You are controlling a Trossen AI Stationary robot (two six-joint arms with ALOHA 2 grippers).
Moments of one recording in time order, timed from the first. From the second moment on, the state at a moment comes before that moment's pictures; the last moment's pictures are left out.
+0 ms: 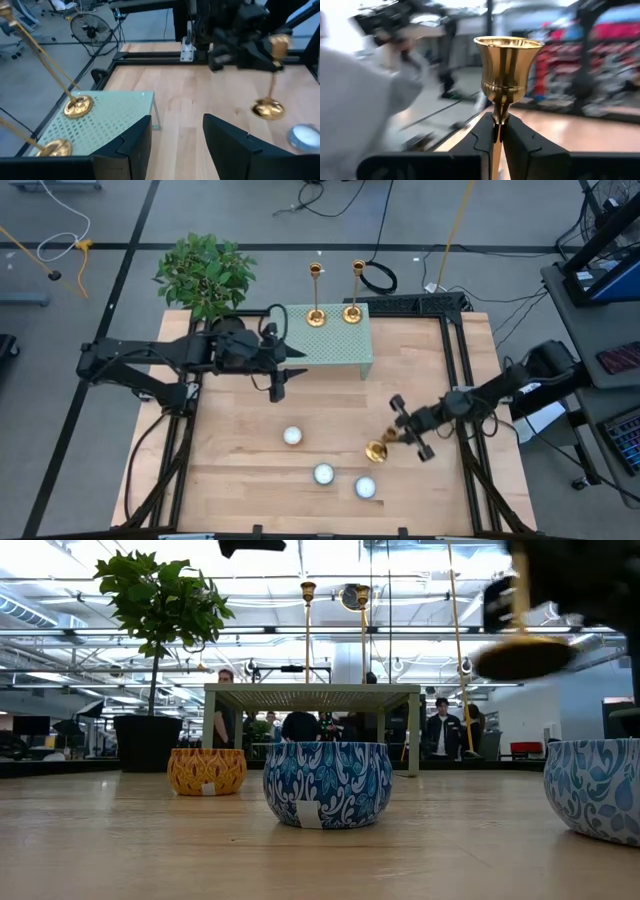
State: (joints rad) left arm 0.01 1.24 1.20 -0.37 -0.17 0.04; right arm 0.33 1.25 0.11 1.32 -0.10 0.04
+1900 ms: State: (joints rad) left arm -0.05 1.76 0.93 0.79 -0.03 -0.09; right arm 0.02 1.23 0.46 0.84 -0.13 -0.02
